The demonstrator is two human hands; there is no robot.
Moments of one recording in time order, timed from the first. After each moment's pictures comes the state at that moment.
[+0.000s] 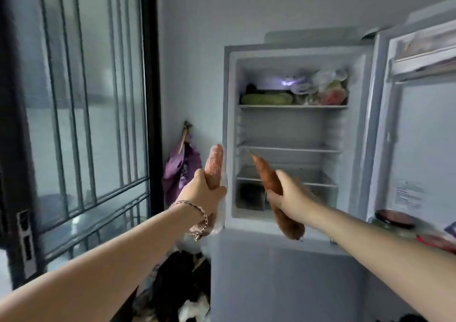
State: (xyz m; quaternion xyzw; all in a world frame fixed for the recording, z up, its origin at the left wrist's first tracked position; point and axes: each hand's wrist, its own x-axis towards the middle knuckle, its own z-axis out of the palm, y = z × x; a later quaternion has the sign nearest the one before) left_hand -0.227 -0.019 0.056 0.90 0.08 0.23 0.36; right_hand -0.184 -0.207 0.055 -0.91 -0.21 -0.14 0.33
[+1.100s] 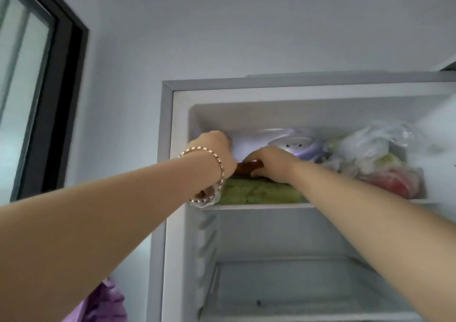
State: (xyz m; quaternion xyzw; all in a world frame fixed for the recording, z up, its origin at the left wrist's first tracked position) left_hand 0.200 -0.036 0.310 0.91 -0.03 0.38 0.12; right_hand 0.307 -0.180 0.315 -0.90 -0.24 -0.35 0.04
